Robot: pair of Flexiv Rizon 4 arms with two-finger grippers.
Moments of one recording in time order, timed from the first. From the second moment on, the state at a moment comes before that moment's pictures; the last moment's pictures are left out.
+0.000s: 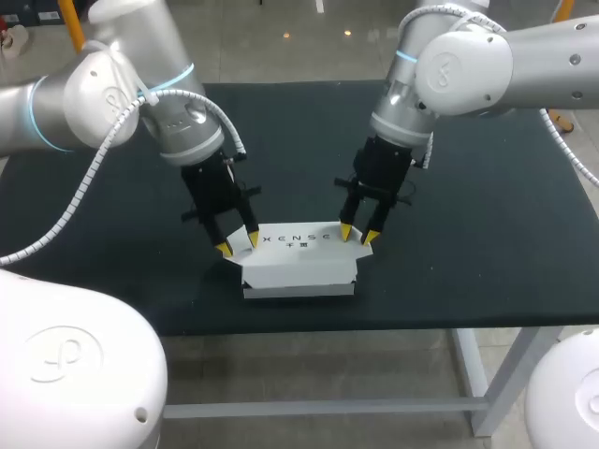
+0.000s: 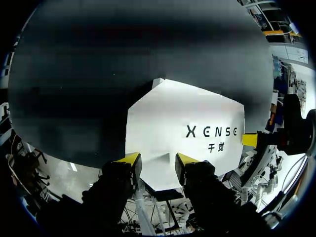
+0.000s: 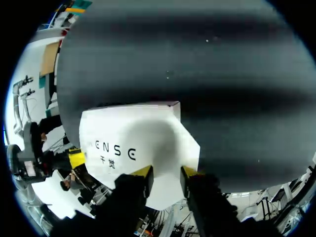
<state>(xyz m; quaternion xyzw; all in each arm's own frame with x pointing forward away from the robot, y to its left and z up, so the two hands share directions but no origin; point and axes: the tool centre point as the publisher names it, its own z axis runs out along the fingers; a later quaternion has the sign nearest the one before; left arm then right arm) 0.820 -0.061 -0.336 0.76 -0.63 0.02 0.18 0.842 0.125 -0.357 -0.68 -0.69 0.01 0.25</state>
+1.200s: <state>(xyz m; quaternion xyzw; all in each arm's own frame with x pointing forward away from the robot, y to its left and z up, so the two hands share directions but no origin) 0.827 -0.063 -0.357 0.77 -0.62 0.06 0.14 0.840 0.130 -0.369 -0.72 -0.67 -0.04 0.20</state>
